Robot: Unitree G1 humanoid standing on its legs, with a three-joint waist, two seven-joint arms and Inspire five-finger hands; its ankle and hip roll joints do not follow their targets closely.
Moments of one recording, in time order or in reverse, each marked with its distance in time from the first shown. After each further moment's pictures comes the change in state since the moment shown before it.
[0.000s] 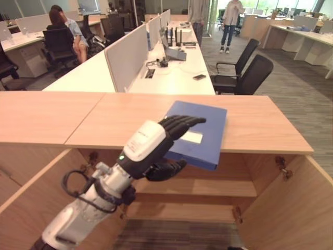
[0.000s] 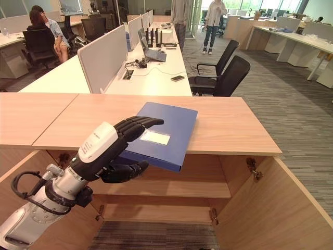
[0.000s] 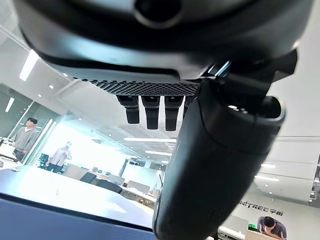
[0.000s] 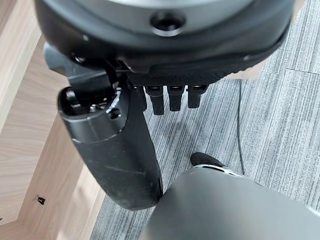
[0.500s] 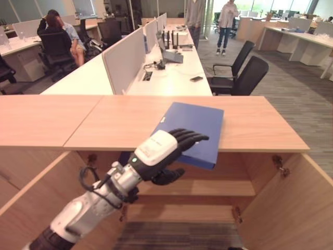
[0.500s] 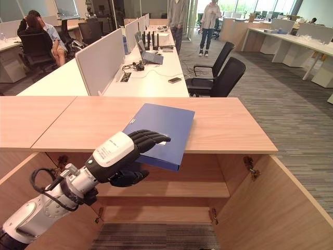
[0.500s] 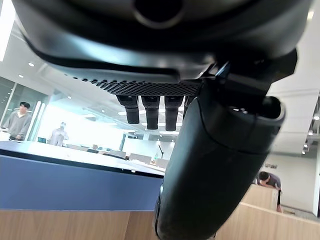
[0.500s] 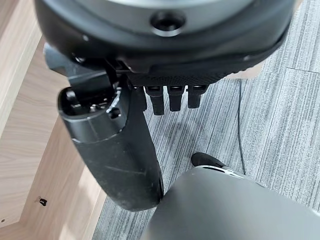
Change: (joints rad) left arm -0.108 0.029 -0.125 0.126 0.152 -0.001 -0.033; right arm -0.005 -0.003 0.012 0.001 0.000 0.001 0.000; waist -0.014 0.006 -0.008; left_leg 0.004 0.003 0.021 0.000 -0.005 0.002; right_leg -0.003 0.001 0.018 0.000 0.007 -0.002
